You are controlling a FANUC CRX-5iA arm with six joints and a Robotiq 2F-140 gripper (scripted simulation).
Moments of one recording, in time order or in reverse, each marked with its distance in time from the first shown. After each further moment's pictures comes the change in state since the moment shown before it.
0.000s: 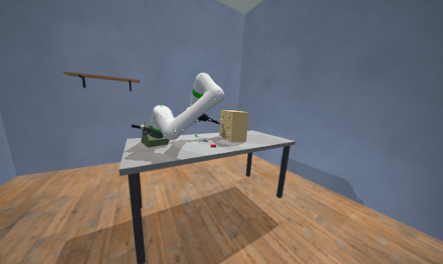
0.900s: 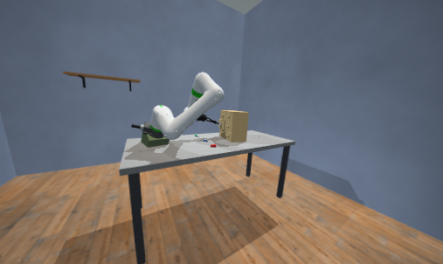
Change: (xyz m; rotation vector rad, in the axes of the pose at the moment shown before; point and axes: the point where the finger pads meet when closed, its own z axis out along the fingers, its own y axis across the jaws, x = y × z) arm -0.007 0.000 -0.018 0.000 0.000 0.000
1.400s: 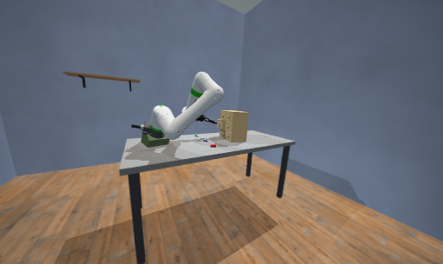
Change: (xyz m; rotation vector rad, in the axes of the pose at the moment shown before) arm -0.007 0.000 -0.019 0.000 0.000 0.000
